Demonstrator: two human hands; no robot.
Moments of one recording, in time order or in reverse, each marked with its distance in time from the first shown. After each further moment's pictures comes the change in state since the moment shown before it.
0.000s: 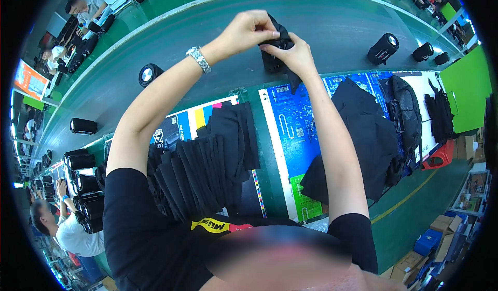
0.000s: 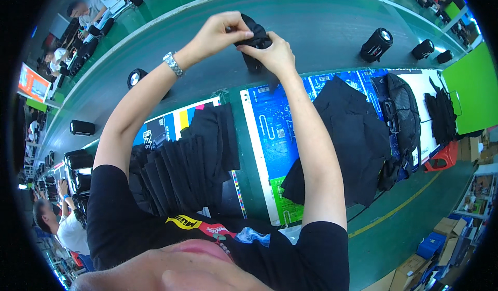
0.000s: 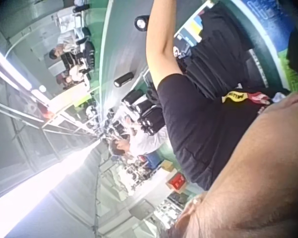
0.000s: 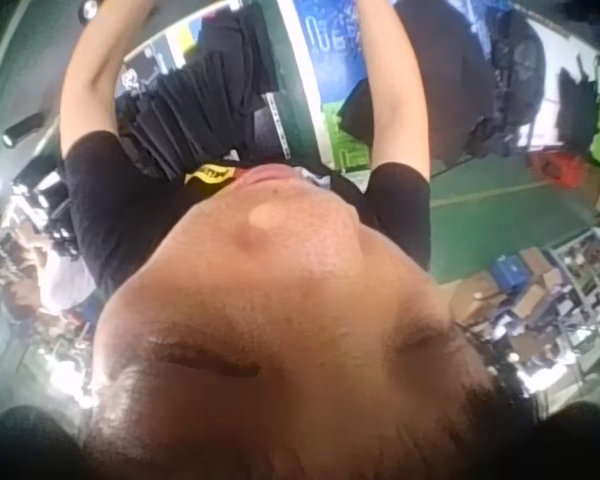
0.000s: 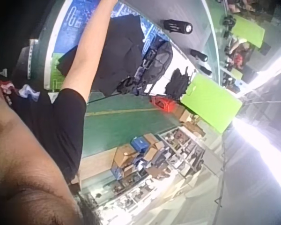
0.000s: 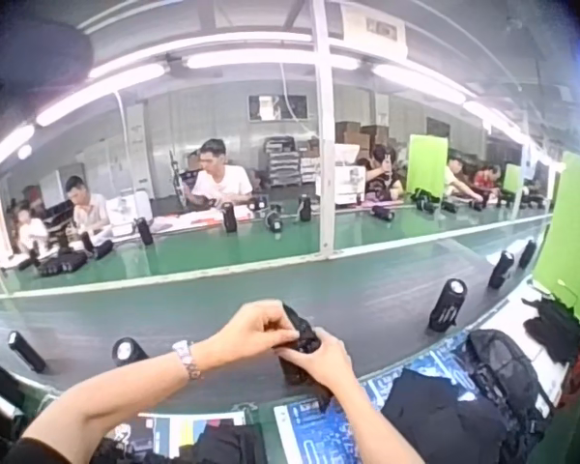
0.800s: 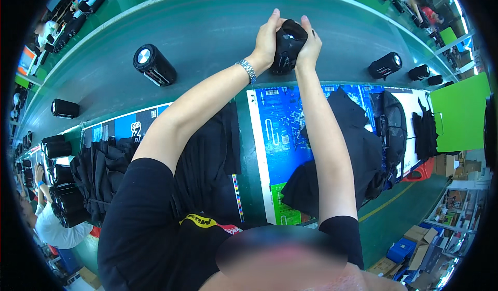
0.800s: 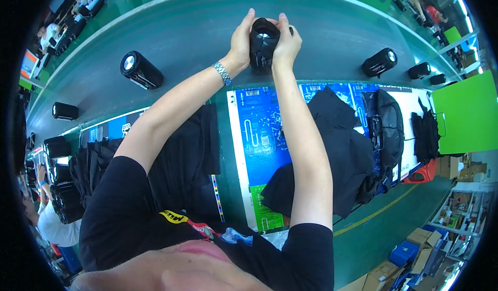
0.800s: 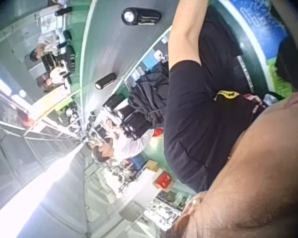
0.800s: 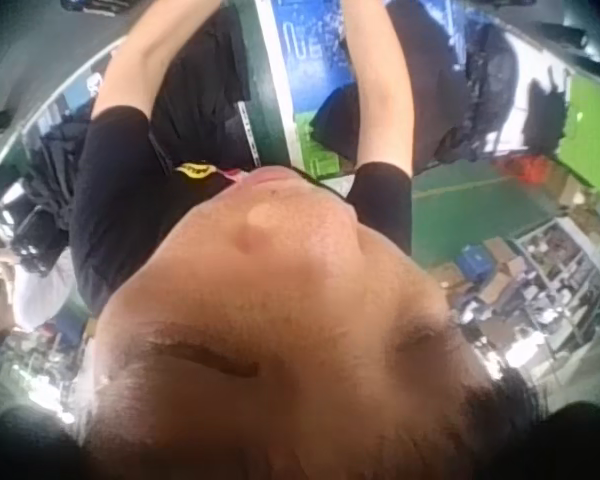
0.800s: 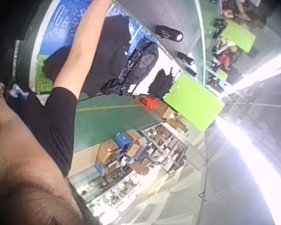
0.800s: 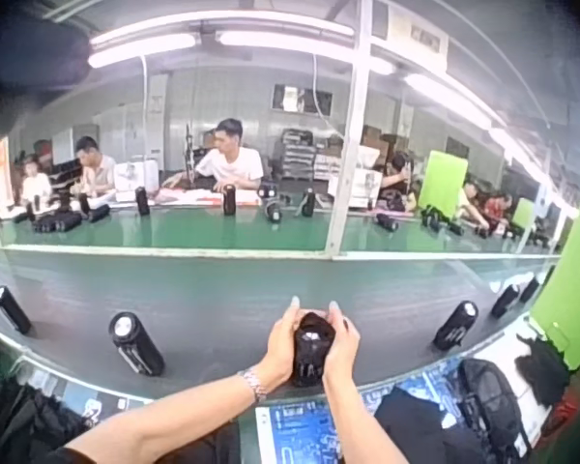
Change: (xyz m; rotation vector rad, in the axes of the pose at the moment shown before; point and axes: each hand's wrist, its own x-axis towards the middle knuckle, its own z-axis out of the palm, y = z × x) left_hand 0.031 -0.037 0.104 -1.086 0.584 -0.345; right_hand 0.046 0.020 0.013 0.913 0.384 0.081
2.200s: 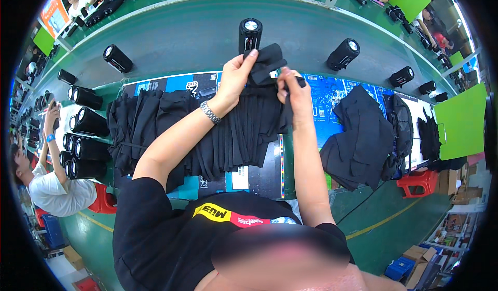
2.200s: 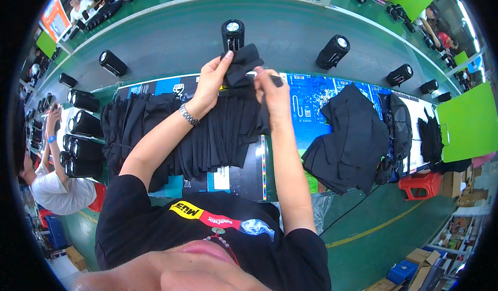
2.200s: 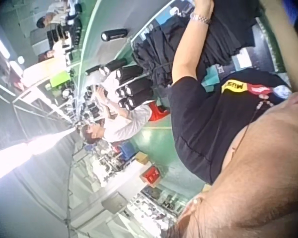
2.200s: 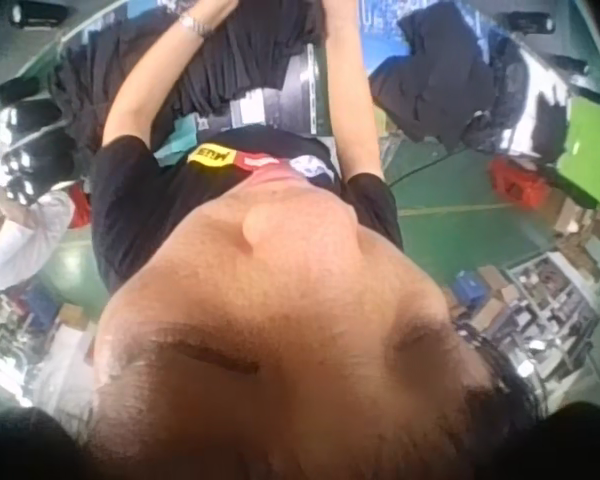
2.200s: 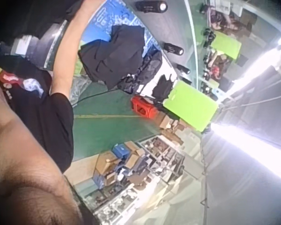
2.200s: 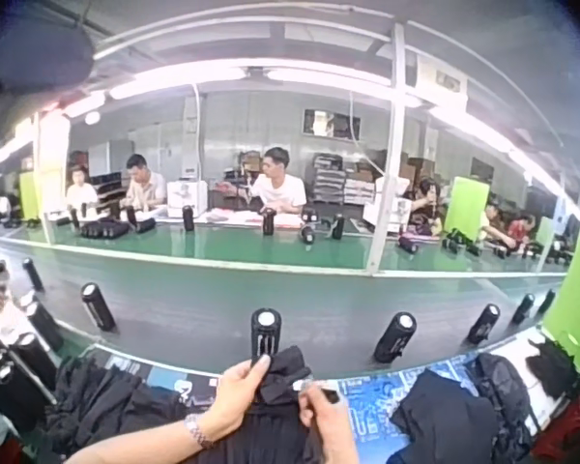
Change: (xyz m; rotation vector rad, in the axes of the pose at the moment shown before) left_hand -0.225 0.123 -0.104 0.238 0.264 0.017; right_hand -0.248 -0.049 0.030 0.098 -0.435 0.393
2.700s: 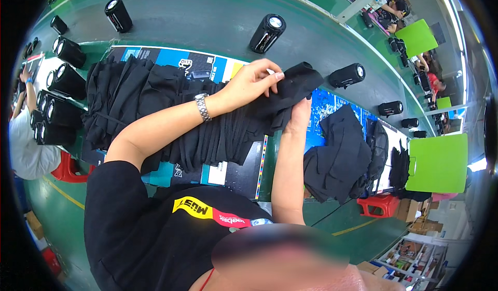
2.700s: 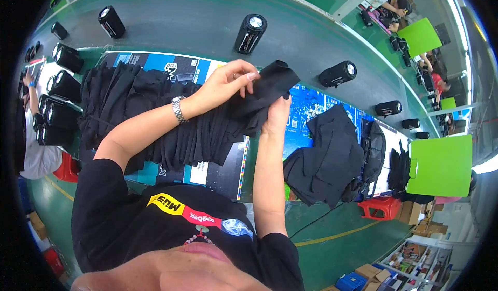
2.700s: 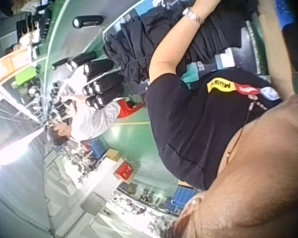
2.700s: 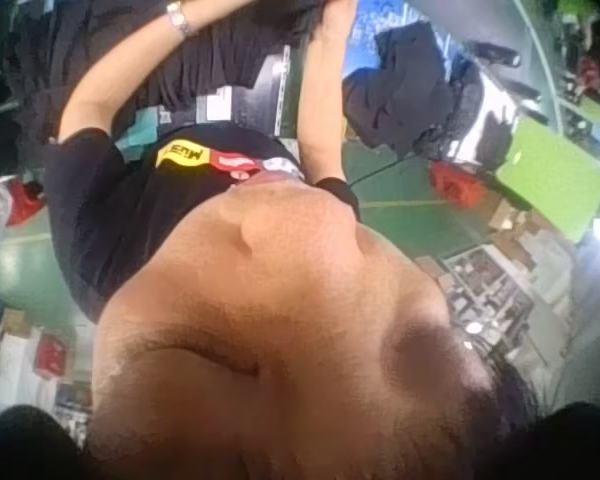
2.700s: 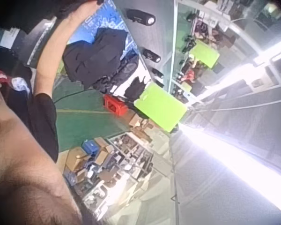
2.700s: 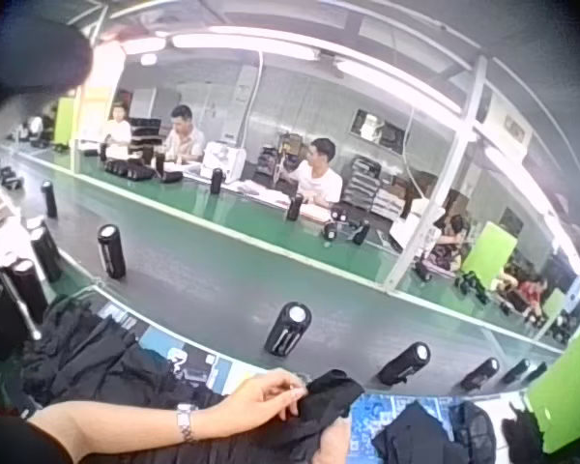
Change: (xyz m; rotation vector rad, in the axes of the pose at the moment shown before) left_hand -0.027 0.007 0.010 0.100 -0.361 0.057; right_hand -0.001 0.019 -0.015 0.200 -0.001 -0.137
